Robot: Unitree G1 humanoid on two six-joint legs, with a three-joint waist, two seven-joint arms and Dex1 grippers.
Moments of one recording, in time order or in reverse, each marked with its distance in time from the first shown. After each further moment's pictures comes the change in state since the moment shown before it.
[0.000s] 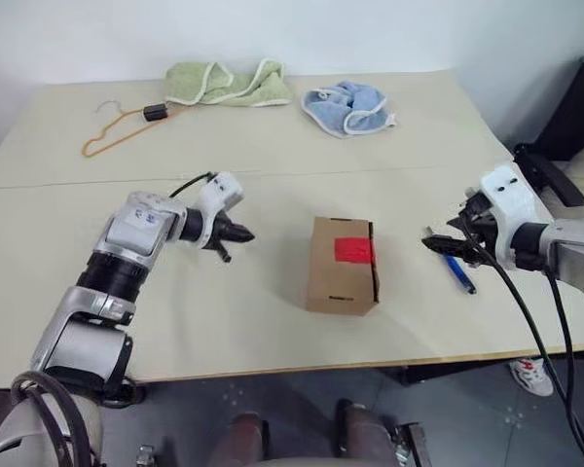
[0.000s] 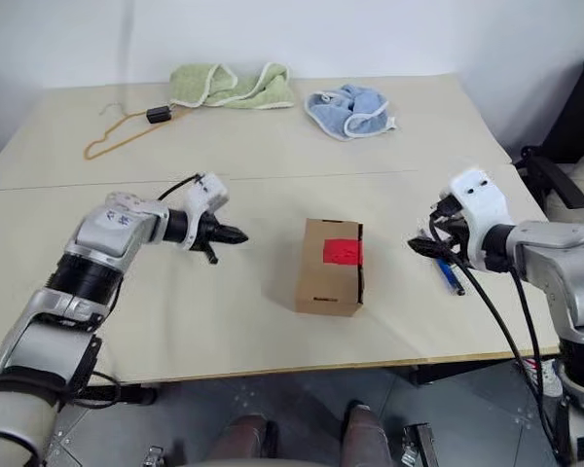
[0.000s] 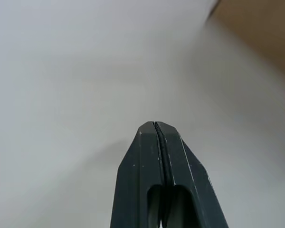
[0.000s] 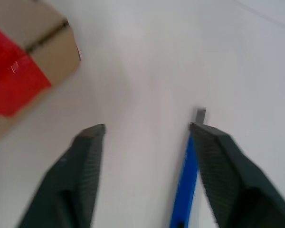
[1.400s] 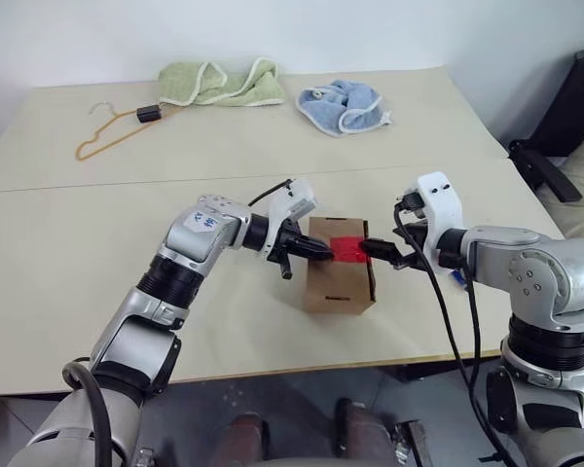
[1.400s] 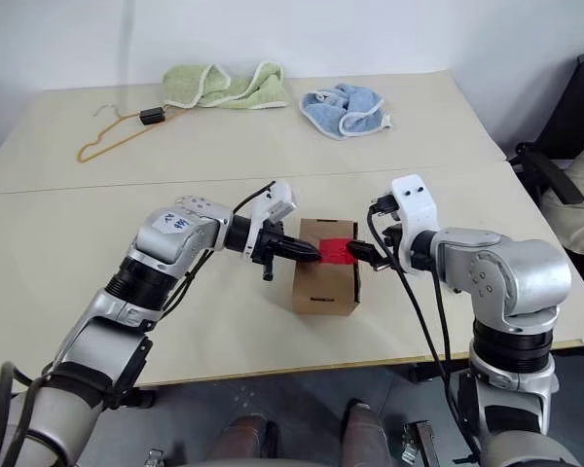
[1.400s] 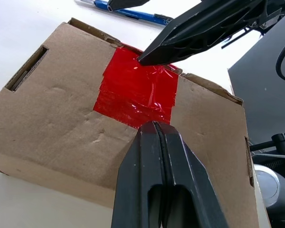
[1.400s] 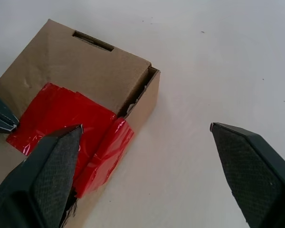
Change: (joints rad) left arm 0.021 -0.187 -0.050 -0.144 -0.055 0.073 -0.118; right arm -0.111 0.370 -0.028 -0.050 0.027 0.306 -0.265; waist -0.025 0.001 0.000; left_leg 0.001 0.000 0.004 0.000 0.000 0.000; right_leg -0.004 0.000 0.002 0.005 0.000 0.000
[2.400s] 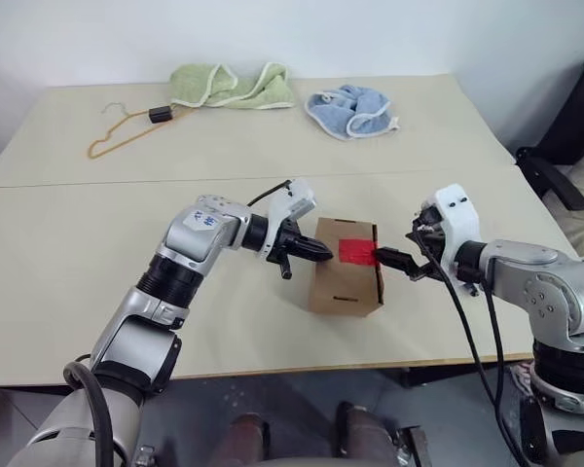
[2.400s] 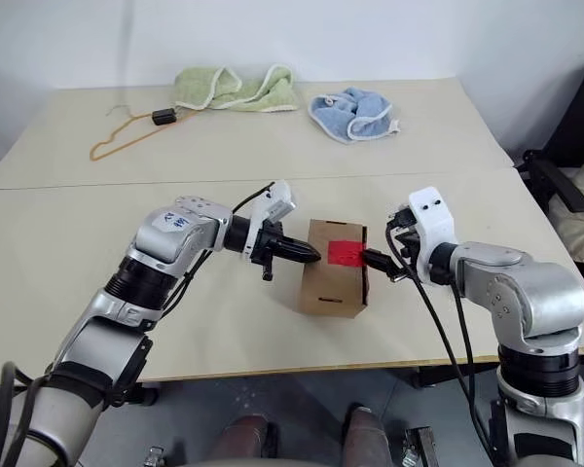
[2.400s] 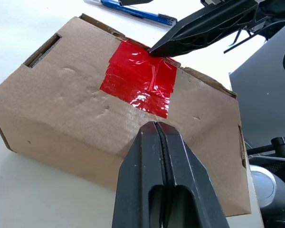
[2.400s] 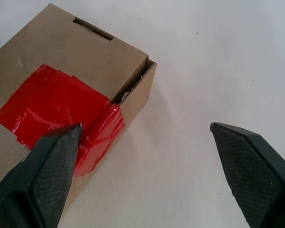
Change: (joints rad) left arm 0.002 -0.001 0.010 -0.010 -0.001 0.045 0.003; right arm 0.169 -0.141 0.027 0.022 0.041 -0.237 0.085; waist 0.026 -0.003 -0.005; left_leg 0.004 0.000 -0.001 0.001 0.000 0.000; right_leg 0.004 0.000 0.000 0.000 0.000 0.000
